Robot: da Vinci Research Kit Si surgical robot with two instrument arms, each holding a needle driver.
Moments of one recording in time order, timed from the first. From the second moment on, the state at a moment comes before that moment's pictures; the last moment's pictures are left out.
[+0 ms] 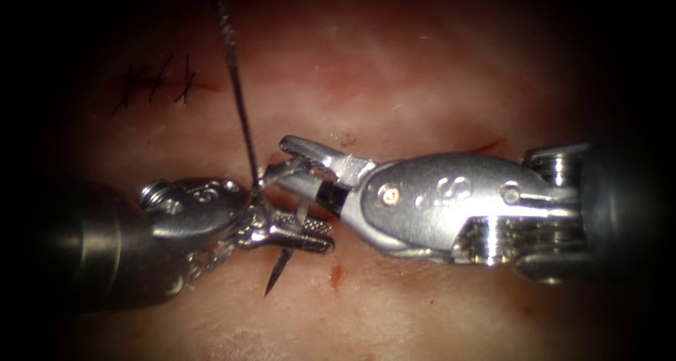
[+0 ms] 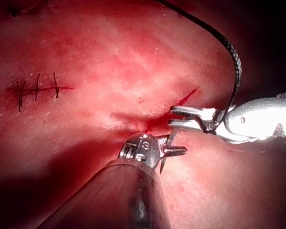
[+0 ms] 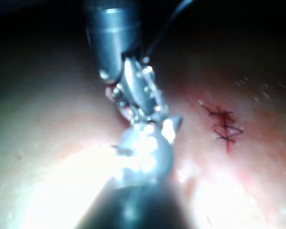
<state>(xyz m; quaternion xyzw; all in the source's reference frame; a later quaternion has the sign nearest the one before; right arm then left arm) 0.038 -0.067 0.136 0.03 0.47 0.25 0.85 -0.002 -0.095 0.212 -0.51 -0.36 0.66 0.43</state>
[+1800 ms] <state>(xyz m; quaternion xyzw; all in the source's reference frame) 0.031 -0.057 0.147 0.00 0.66 -0.15 0.74 -0.007 -0.100 0.222 -0.51 -0.14 0.82 0.23</state>
